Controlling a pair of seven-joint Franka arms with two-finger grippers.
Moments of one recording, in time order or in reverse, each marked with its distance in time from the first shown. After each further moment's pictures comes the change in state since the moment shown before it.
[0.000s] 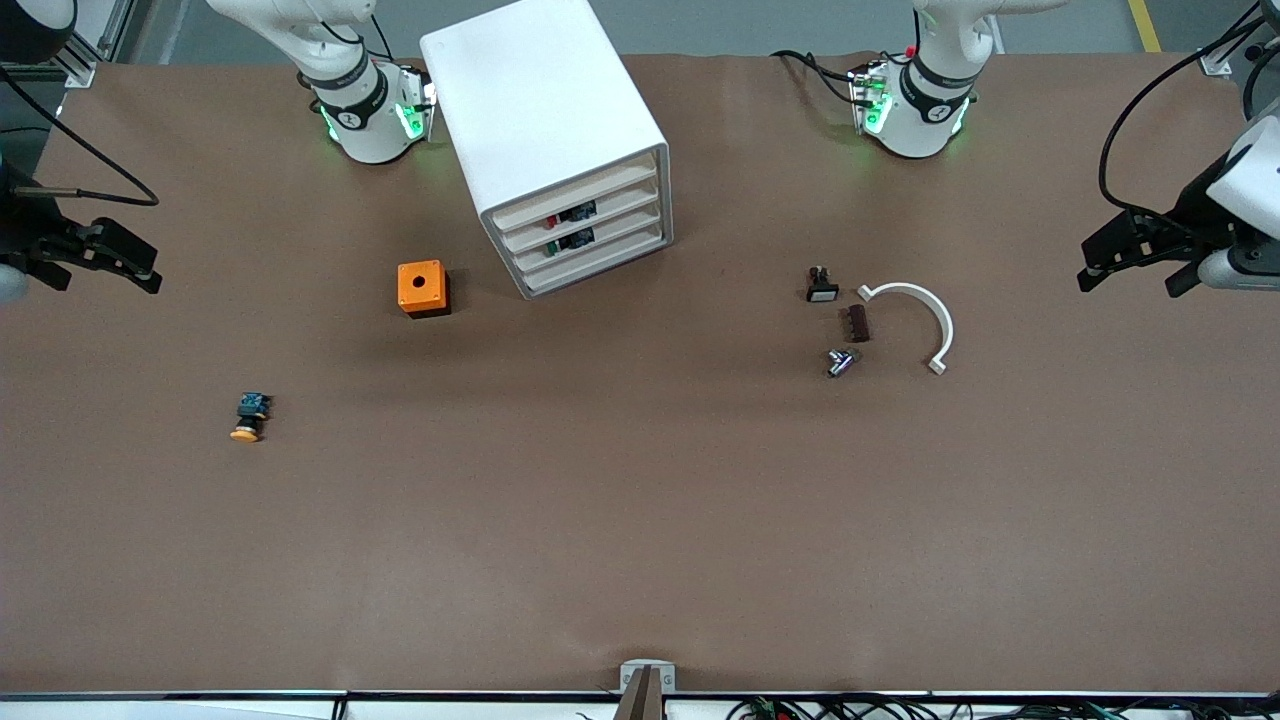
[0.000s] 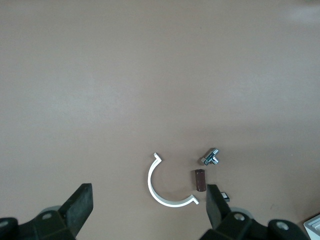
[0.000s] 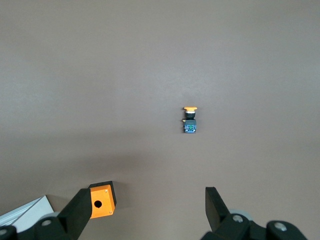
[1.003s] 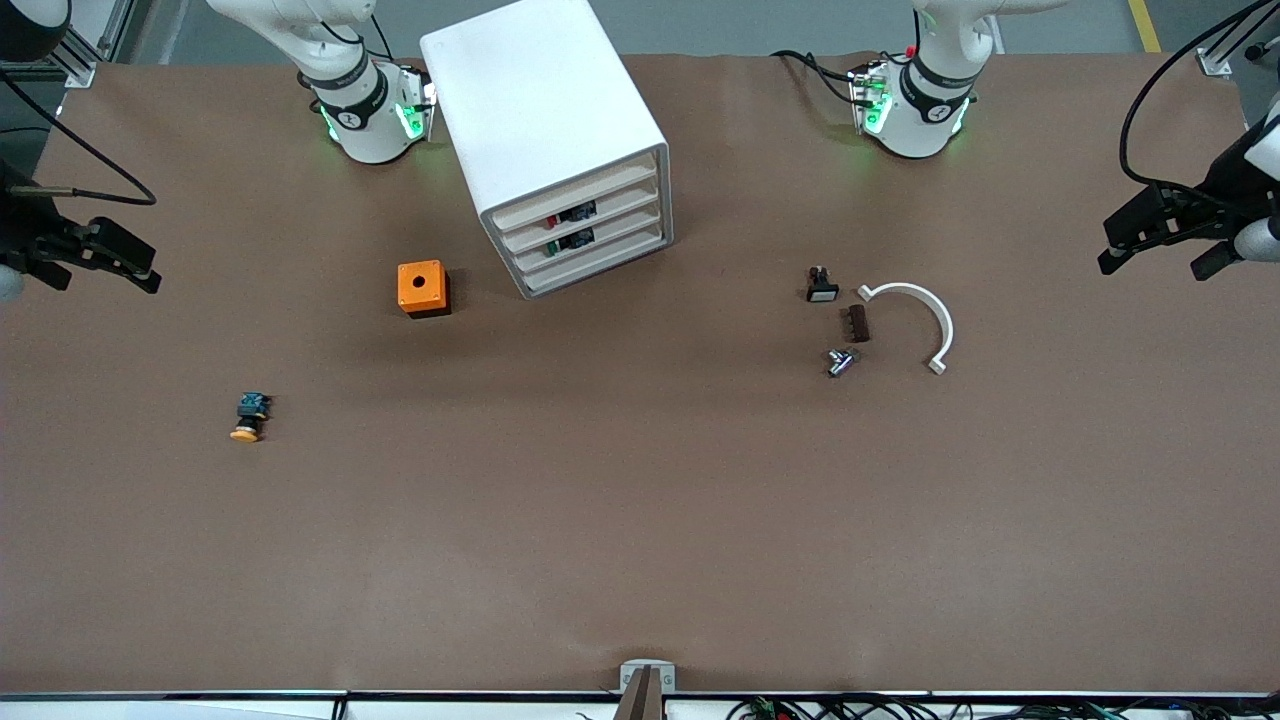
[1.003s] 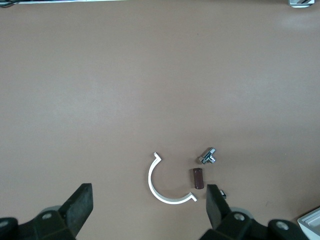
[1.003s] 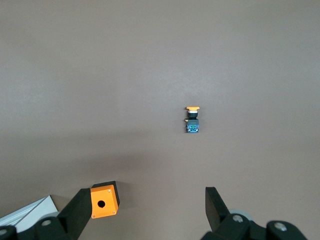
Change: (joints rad) left arm 0.000 -0.003 0.000 0.064 0.000 -0.054 0.000; right arm -0.003 -0.001 -0.005 0.000 0.018 0.000 0.001
